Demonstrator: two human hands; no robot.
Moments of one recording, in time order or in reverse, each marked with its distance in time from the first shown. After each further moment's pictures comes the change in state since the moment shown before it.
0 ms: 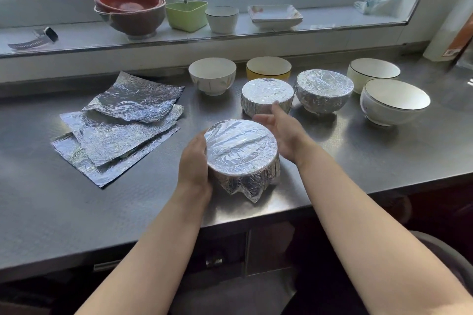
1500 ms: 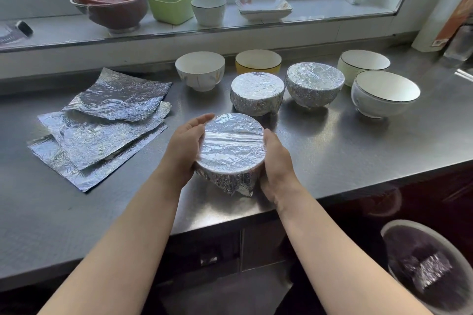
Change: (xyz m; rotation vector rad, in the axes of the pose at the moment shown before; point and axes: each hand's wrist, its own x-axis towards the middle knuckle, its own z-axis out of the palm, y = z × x) left_hand 0.027 0.020 0.000 0.319 -0.097 0.013; right_hand -0.042 0.053 0.021 0.315 0.143 -0.092
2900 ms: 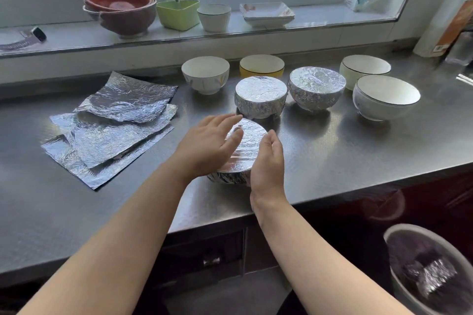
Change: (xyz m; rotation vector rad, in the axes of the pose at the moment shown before) left_hand -0.003 0.011 0.003 1.342 -0.222 0.568; right_hand -0.021 0.022 0.028 -0.134 0.228 -0.293
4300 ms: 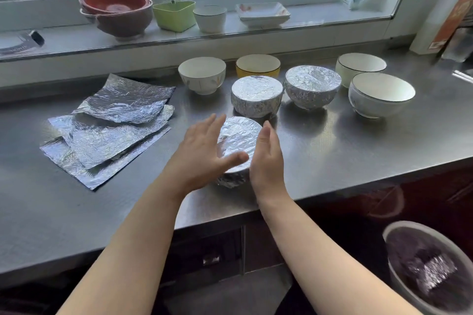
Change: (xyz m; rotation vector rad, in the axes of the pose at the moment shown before) left_hand -0.029 0.009 -0.002 -0.167 -0.053 -0.141; right_hand 0.000 -0.017 -0.018 -0.201 -0.104 -0.171
